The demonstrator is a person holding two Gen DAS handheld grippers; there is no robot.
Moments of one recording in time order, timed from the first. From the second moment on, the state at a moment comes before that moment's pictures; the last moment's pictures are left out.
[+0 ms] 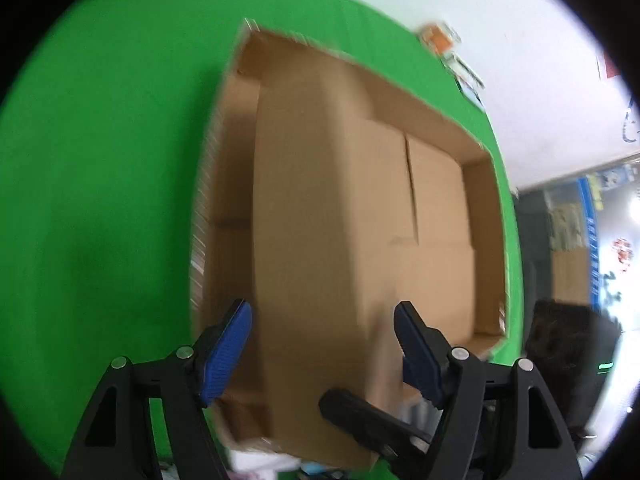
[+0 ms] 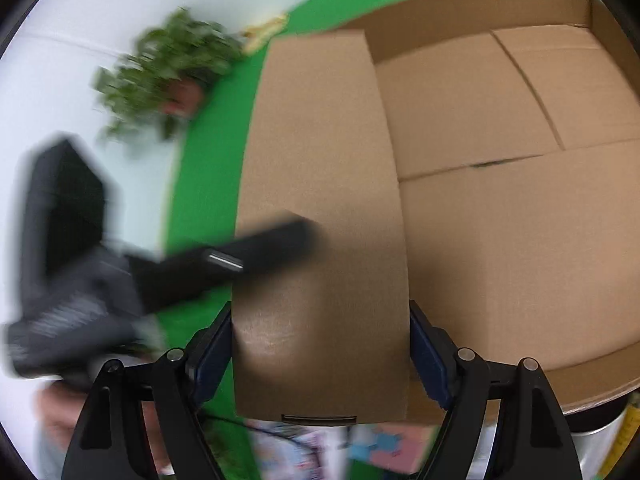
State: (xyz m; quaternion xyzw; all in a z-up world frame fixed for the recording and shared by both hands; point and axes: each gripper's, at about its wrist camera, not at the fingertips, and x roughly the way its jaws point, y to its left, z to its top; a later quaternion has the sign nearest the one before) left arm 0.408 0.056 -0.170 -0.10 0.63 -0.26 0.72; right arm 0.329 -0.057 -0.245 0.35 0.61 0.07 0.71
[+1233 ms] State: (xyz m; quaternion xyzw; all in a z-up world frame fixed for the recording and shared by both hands) left arm 0.267 0.102 -0.044 -0.06 0.45 -0.15 0.88; right arm 0.173 -0.121 -0.075 0.18 0.51 0.01 0.84
